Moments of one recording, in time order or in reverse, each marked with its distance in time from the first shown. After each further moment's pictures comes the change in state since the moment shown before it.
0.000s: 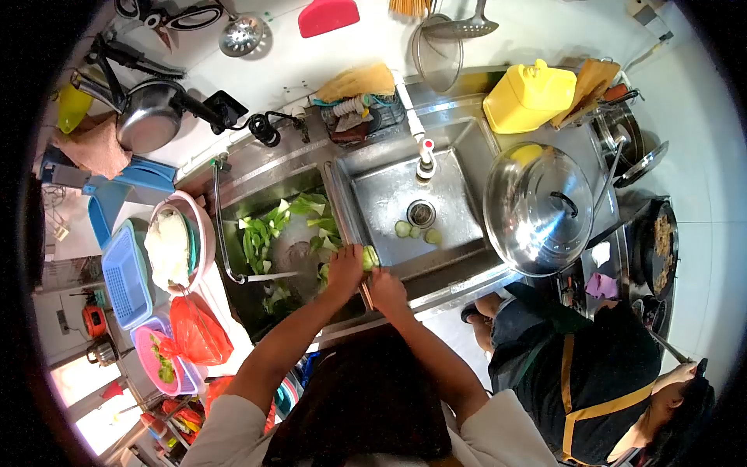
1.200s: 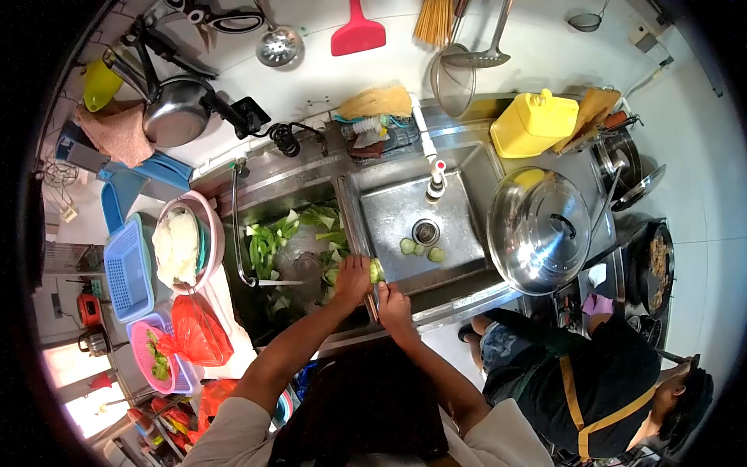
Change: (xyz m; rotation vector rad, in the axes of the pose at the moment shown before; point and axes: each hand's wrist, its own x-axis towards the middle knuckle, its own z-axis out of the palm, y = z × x) left_hand 0.004 0.000 -0.021 -0.070 0.072 0.026; right_hand -0.019 -0.005 -0.008 0.308 0.221 -0.118
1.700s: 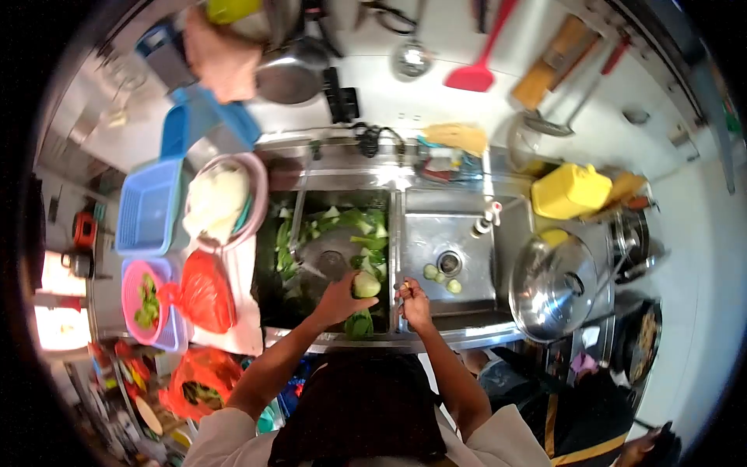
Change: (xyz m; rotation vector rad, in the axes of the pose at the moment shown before) left_hand -0.107 -0.065 -0.113 -0.831 -0.009 -0.379; right_hand 0.033 -0.005 0.023 0.433 -0.409 0.185
